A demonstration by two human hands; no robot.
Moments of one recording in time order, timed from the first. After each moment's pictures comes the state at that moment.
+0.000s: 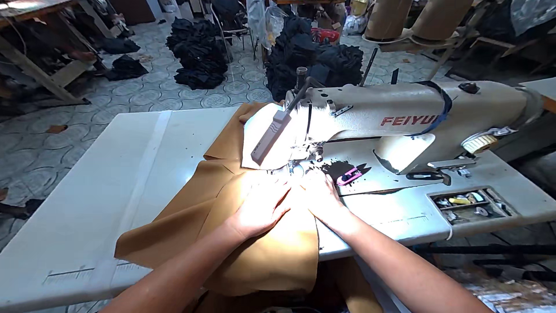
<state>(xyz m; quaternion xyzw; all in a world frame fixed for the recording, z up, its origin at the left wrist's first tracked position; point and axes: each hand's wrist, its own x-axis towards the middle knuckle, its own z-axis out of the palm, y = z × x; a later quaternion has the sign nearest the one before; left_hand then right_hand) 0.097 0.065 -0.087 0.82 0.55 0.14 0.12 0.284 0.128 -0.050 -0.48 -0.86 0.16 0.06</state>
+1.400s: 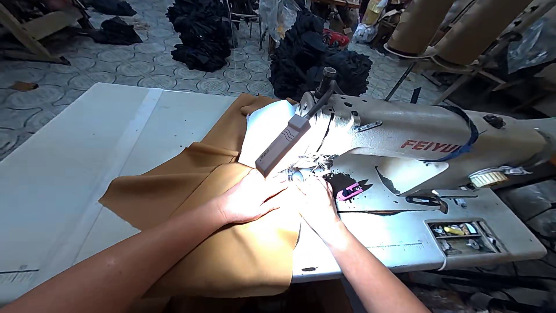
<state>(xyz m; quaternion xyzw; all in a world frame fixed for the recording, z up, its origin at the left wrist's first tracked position) 0.066 0.103 -0.079 0.87 0.47 0.10 0.13 0.283 0.143 -0.081 -0.47 -0.86 0.09 0.18</state>
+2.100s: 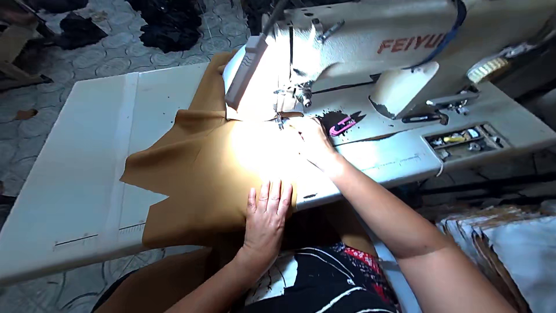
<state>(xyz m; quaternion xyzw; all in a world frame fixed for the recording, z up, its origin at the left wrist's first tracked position) 0.170 -0.061 -0.123 0.76 0.62 0.15 -0.16 0.294 0.153 -0.096 -0.41 -0.85 0.15 0.31</state>
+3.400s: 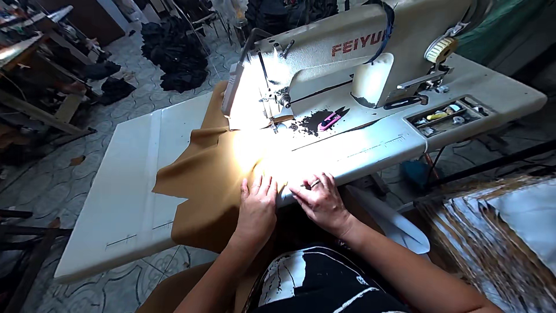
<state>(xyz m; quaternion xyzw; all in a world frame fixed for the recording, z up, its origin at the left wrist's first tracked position) 0.151 -0.054 -0.079 0.78 0.61 0.12 -0.06 0.332 -0.004 -0.140 -0.36 -0.84 0.00 0.40</state>
